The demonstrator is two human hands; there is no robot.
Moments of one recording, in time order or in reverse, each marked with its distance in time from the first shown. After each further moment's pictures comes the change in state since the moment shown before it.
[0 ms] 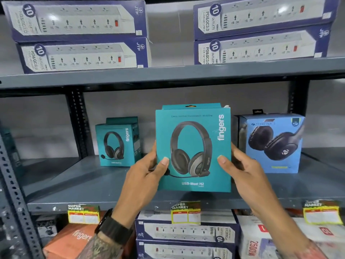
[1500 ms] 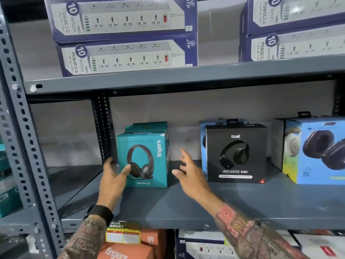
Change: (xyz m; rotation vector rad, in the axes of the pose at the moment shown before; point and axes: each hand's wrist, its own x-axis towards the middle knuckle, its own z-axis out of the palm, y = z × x) left_hand 0.075 -0.176 -0.184 -0.038 0.451 -0.327; right_hand 0.102 0.081 0.262 -0.271 -0.203 0.041
